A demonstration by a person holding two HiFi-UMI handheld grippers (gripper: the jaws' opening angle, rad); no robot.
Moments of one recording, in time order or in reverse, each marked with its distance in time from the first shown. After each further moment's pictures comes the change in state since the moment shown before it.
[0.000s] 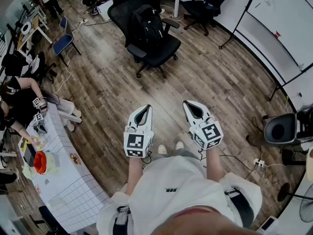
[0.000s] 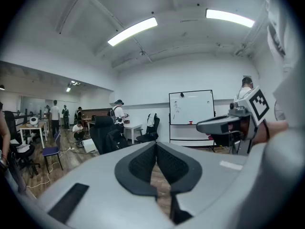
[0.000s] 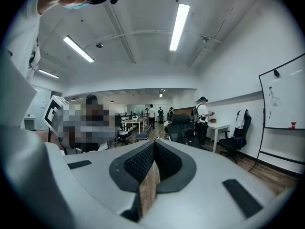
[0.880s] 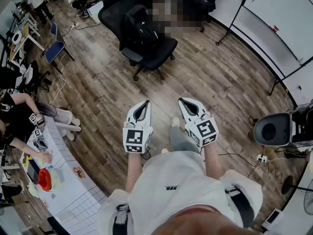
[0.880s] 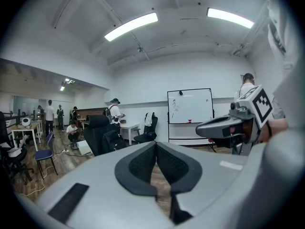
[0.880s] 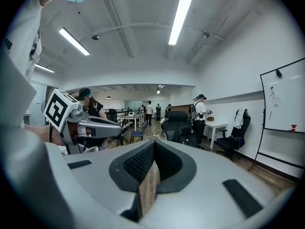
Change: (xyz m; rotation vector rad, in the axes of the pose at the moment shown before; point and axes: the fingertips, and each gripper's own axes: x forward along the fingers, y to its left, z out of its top) left arm 0.082 0.065 -0.004 0.022 0.011 -0.048; right arm 0.093 -0.032 -0.013 -0.021 0.049 -0.029
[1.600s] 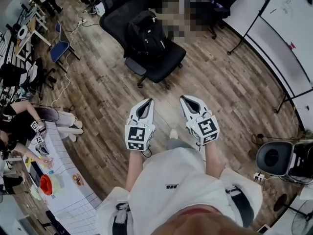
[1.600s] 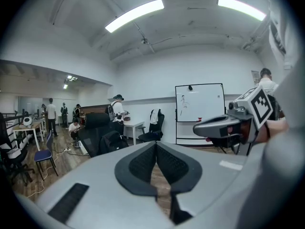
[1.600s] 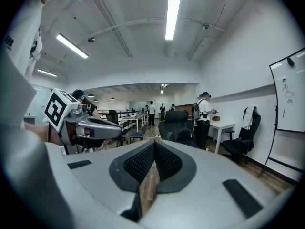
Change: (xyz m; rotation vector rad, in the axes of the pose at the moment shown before) left arm 0.185 0.066 0.029 -0.017 0.046 0.057; right arm 0.138 -0.156 0.020 0.007 -0.006 0.080
